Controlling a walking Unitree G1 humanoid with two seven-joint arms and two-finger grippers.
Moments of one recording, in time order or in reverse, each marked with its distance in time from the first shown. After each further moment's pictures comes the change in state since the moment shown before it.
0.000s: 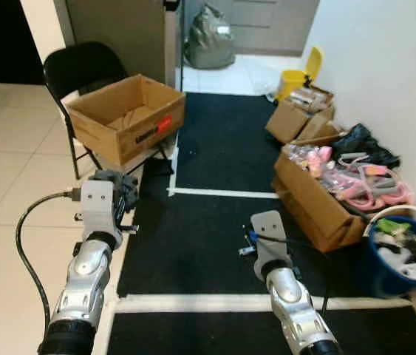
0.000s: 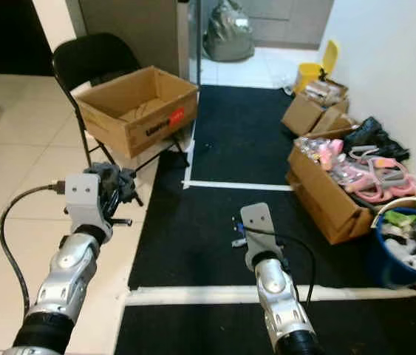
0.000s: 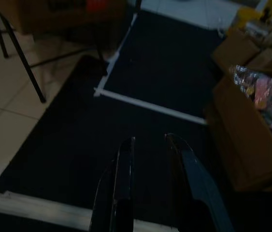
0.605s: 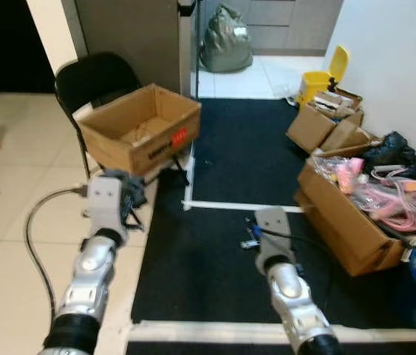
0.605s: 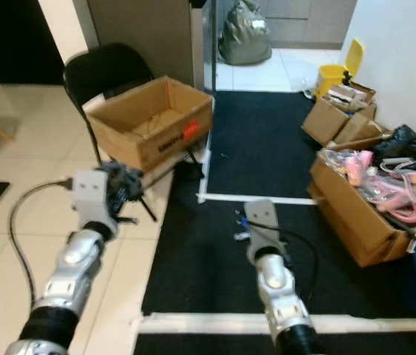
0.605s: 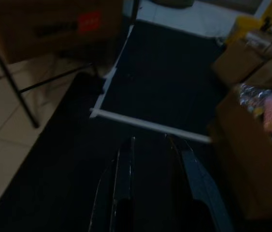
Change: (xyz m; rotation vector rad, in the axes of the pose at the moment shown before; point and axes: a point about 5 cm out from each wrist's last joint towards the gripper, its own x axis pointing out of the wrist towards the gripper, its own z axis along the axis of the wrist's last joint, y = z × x) left arm 0.009 -0.011 0.005 0.004 -0.002 -0.063; right arm 0.007 -0.008 0.005 0.020 -0.025 -0.060
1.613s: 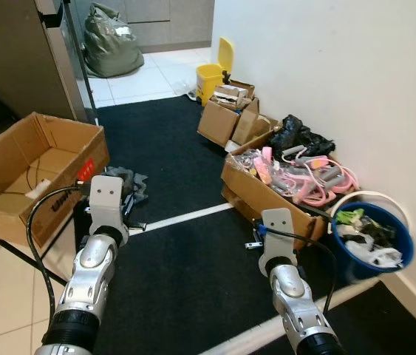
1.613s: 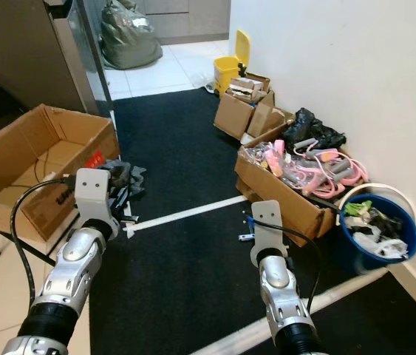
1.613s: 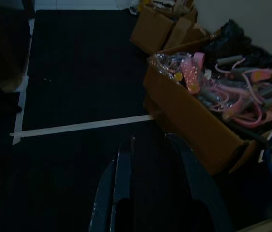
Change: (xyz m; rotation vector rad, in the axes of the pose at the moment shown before) left arm 0.000 0.007 -0.001 0.000 0.008 0.018; right arm 0.000 -0.001 -0.007 0.059 0.037 -0.018
